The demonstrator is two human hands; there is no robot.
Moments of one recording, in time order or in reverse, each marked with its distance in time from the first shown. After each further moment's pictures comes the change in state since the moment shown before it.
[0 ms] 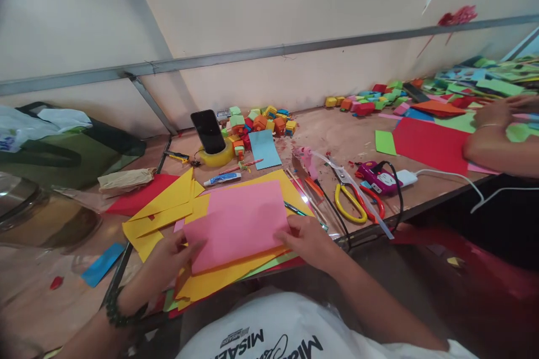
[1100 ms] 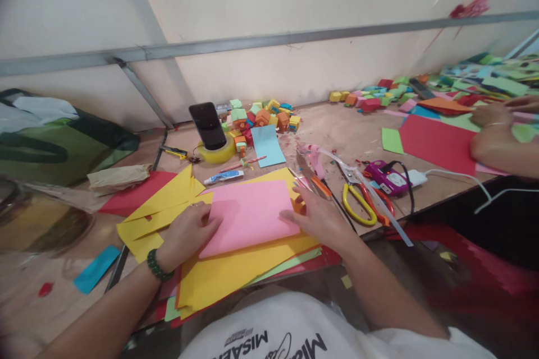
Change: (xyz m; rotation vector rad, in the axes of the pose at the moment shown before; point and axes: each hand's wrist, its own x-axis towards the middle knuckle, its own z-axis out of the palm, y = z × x) left_hand 0.058 0.015 0.004 0.542 -0.002 0.170; right_hand 0.034 0.000 -0.023 -0.336 0.088 0.213
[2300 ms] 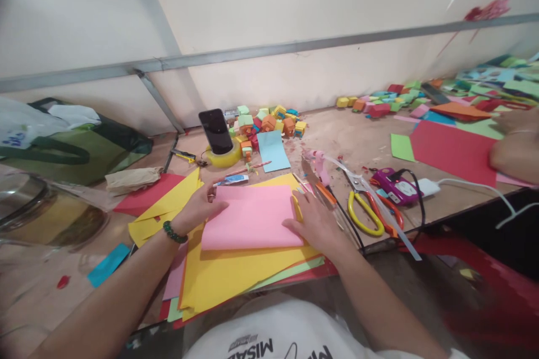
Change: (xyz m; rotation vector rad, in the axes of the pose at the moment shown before) left_hand 0.047 -0.010 -0.007 -0.625 0.039 -0.041; right_hand 0.006 -0.015 0.011 -0.354 0.015 -0.033
